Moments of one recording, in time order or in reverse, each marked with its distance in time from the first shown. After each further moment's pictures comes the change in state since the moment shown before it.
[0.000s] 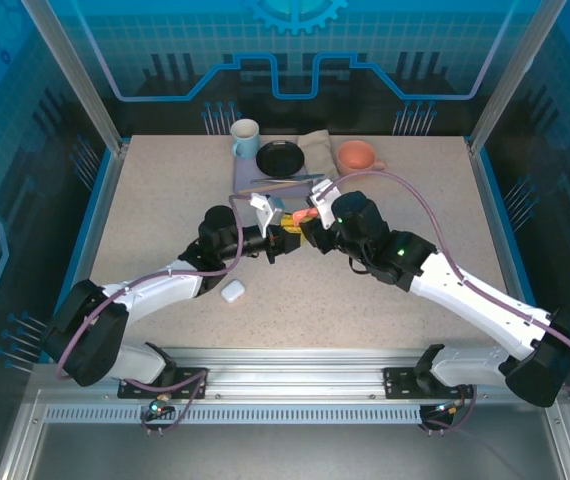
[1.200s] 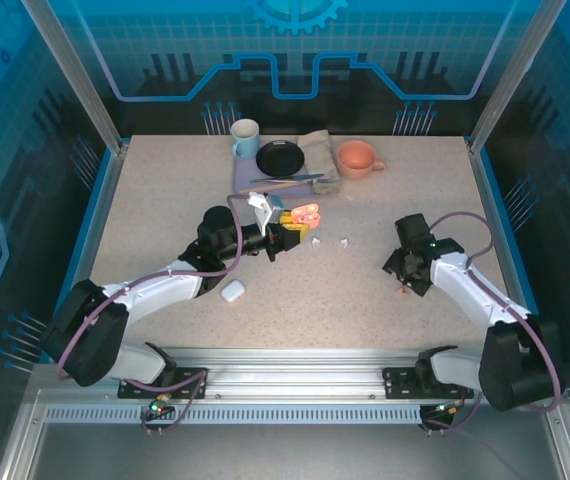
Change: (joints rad) left arm 0.000 0.000 -0.006 0.034 -0.035 0.003; right arm -0.614 0.031 -0.388 -0.346 -0.082 0.815
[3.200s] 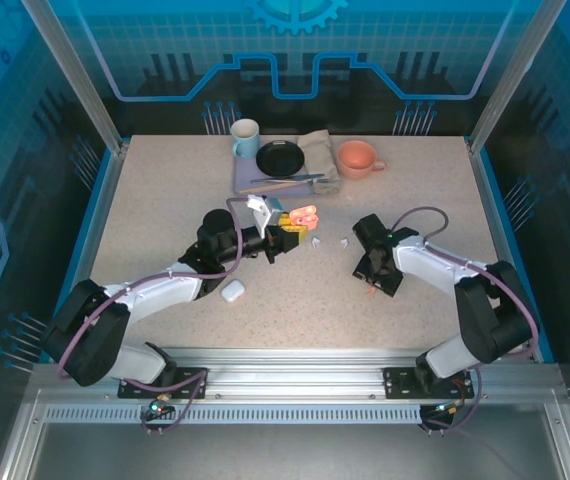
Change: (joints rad) left arm 0.001 0.000 -0.029 0.021 -0.023 0.000; right arm 0.238 0.277 0.114 0.005 -0.019 0.147
